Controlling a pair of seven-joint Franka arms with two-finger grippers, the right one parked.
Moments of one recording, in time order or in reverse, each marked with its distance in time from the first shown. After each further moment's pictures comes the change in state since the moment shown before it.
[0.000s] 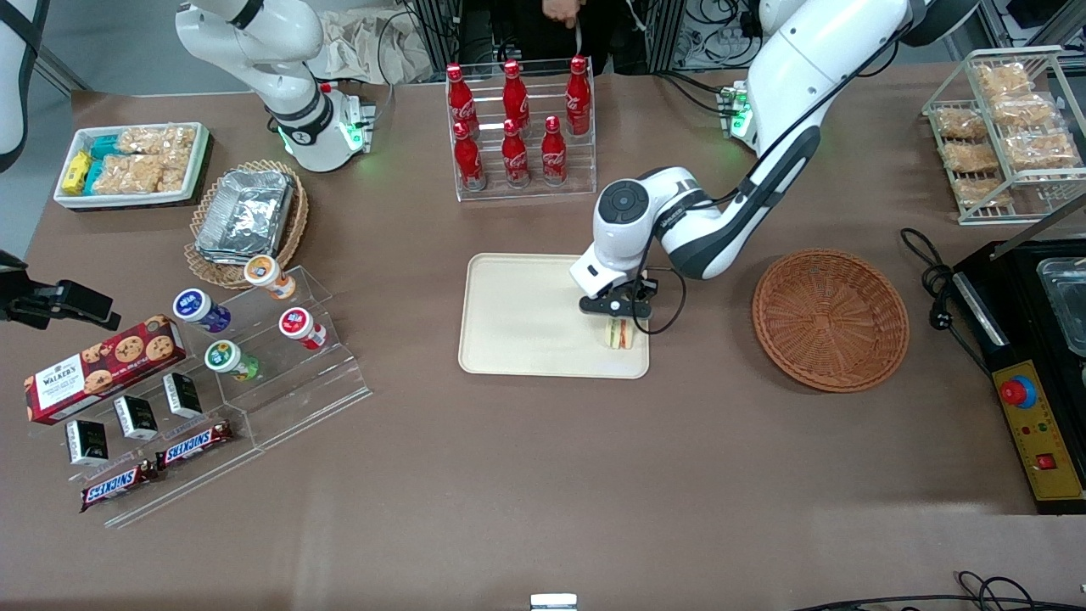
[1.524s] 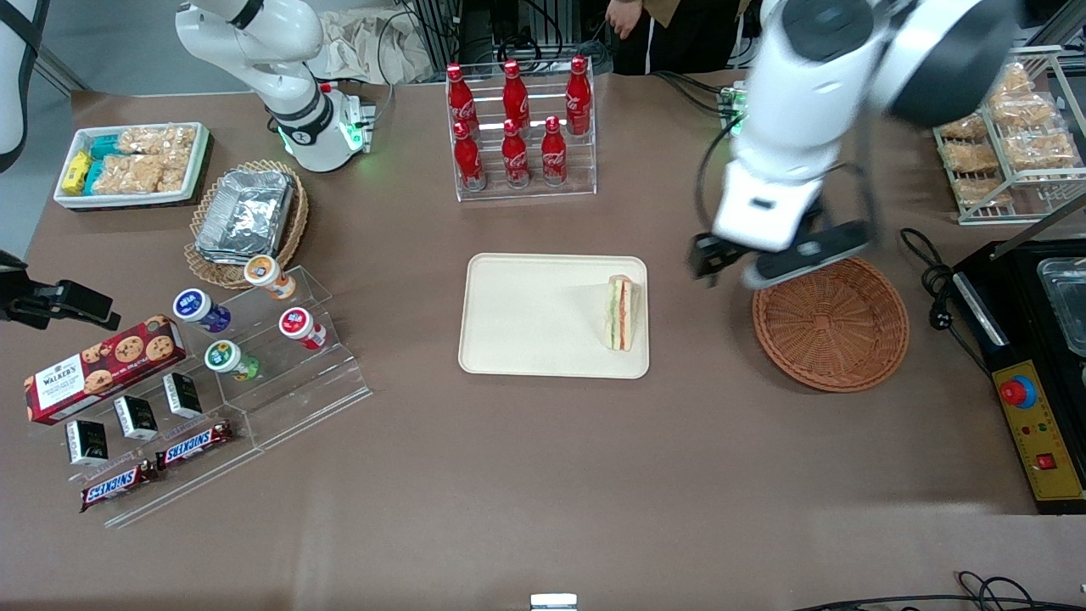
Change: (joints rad) arm 0.211 -0.473 0.062 0.484 -0.403 -0.748 0.164
